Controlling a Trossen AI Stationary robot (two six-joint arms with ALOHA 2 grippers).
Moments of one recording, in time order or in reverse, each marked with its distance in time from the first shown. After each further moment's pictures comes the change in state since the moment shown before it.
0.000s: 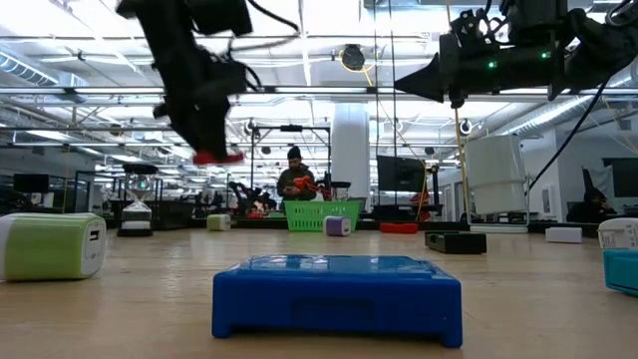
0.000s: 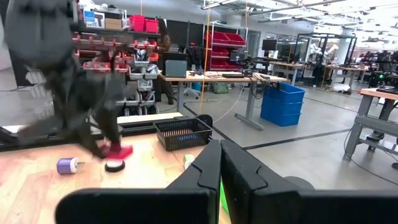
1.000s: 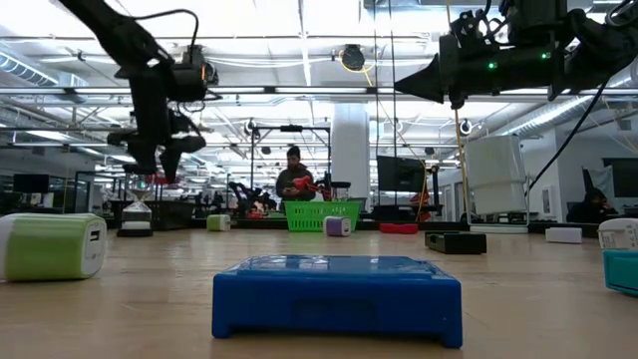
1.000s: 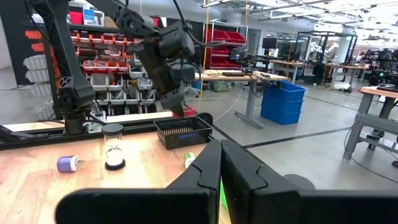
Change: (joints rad) left arm 0.847 -0.063 -0.132 0.156 0.064 0.246; right arm 0.000 0.000 0.000 -0.006 0.000 0.002
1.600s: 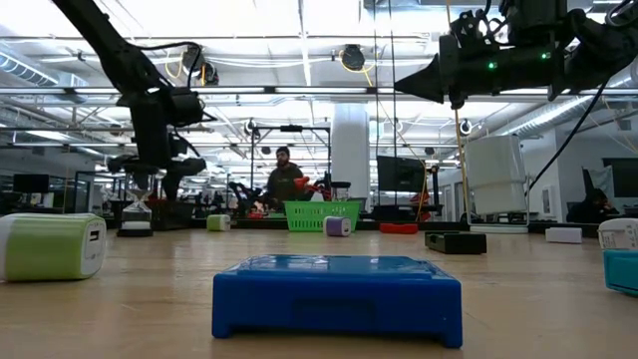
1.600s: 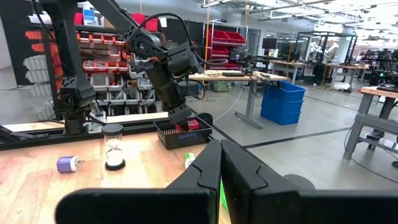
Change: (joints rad) left arm 0.079 0.108 -0.075 0.186 0.072 0.011; right arm 0.000 0.000 0.000 0.000 0.000 0.000
